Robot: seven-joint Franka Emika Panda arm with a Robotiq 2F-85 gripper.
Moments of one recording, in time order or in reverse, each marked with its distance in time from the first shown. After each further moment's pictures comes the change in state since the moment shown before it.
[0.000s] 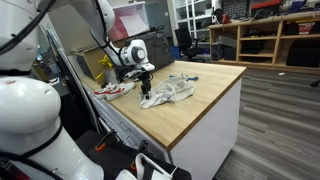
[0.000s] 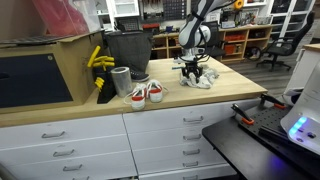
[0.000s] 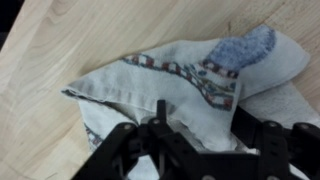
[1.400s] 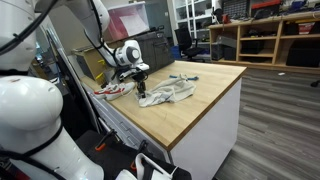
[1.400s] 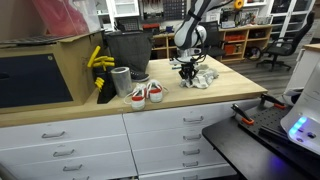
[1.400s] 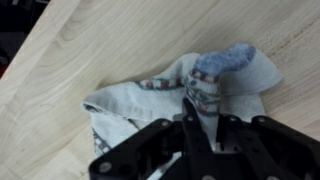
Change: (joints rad) arm 0.066 -0.006 0.000 0.000 -0.016 -0.016 0.007
